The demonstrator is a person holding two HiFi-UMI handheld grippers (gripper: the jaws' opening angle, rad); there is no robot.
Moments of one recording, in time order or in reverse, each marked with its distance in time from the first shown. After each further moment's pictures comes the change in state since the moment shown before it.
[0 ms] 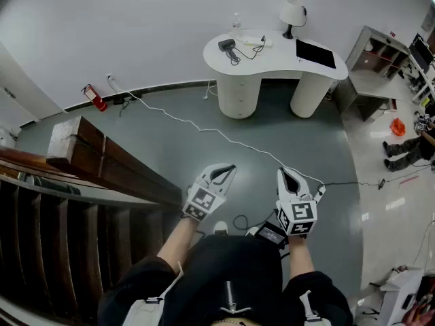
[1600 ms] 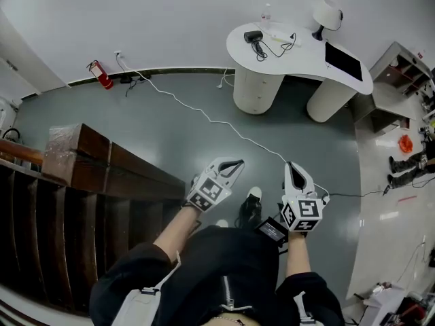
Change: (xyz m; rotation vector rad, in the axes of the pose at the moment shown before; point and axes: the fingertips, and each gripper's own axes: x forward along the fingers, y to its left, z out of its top) left arm 0.033 0.112 -0.049 -0.034 0.075 -0.032; right arm 0.137 0.015 0.013 0.044 0.004 0.038
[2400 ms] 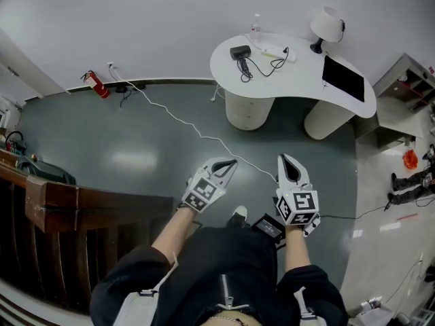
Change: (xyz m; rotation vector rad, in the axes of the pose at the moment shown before) left arm 0.179 0.095 0.065 -0.049 0.050 0.083; right arm 0.148 -0.164 0.070 0.015 -0.021 0.115
